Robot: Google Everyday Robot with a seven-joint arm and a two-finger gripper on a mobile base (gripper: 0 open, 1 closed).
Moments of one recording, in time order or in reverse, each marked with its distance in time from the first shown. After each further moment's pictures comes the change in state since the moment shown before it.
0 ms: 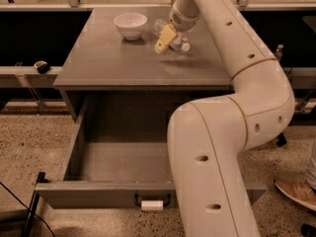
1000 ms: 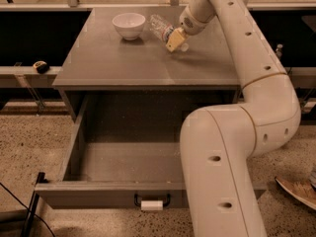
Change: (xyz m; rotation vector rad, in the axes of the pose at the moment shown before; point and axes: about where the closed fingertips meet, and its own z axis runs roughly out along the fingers) arm 0.014 -0.001 -0.001 -0.129 -0.114 -0.043
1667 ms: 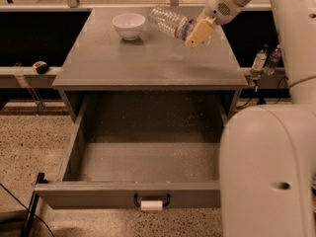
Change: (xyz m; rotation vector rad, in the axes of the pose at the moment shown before) arm 0.032 0.049 -0.114 -0.168 -0.055 -0.321
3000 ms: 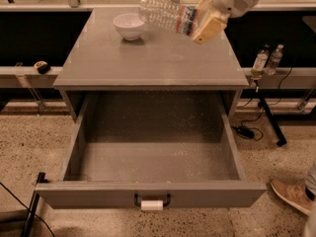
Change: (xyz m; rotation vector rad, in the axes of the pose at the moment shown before) arm -0.028 0.058 -0.057 0.105 -0.041 -0.399
